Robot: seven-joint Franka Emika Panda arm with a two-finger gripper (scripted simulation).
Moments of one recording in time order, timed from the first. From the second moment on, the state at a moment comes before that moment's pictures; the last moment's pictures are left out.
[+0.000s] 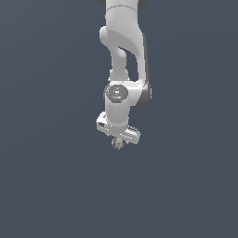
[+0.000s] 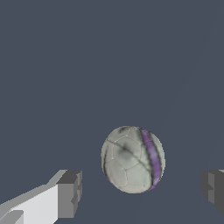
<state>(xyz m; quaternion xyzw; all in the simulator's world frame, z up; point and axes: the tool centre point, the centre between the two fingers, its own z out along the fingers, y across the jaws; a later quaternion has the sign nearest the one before) 0.007 -0.006 0.079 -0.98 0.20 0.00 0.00</state>
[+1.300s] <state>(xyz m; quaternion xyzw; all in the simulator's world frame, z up) 0.005 -0.004 0.039 -0.98 0.20 0.00 0.00</state>
